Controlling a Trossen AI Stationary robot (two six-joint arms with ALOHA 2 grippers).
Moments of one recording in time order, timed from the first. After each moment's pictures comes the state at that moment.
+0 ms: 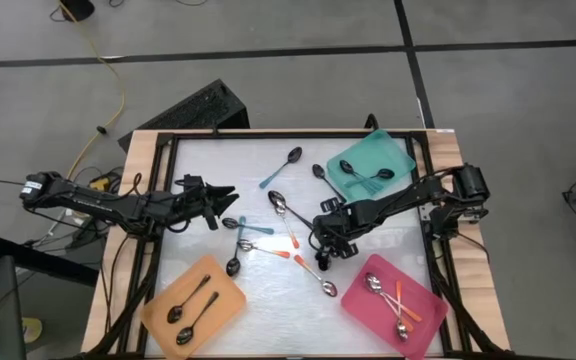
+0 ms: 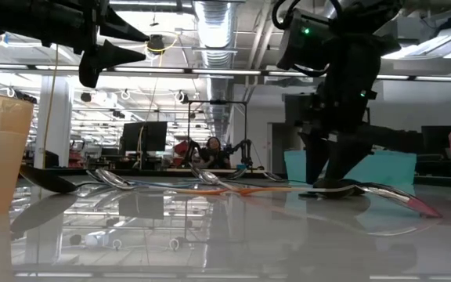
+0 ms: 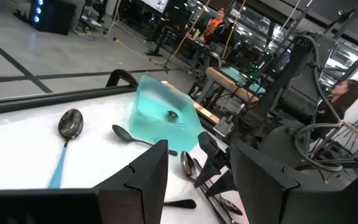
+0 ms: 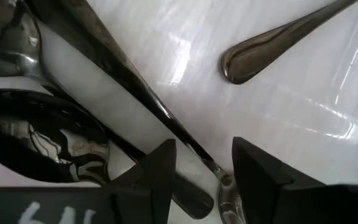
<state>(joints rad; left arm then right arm) -0.14 0.73 0.32 0.35 -0.56 -0.56 0.10 1.78 0.96 -0.51 0.23 -0.32</state>
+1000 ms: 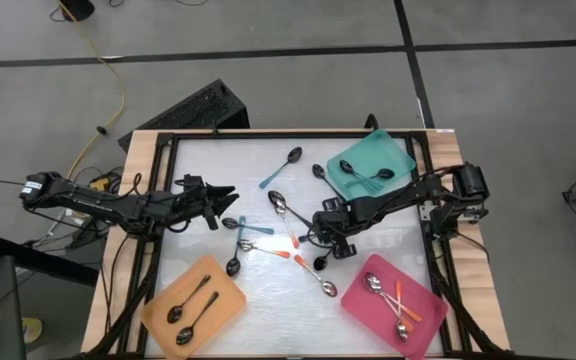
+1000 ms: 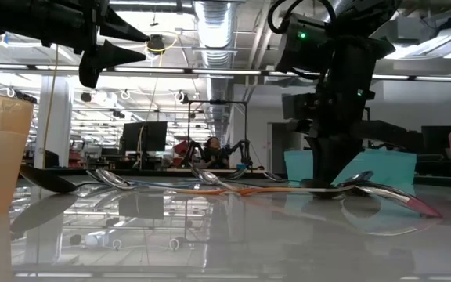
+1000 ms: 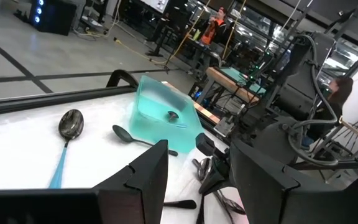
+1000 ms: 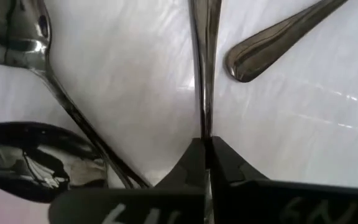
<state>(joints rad) -0.14 0.73 0.32 0.35 -0.56 -0.56 0.07 1.78 0.95 -0.53 0.14 -0.24</state>
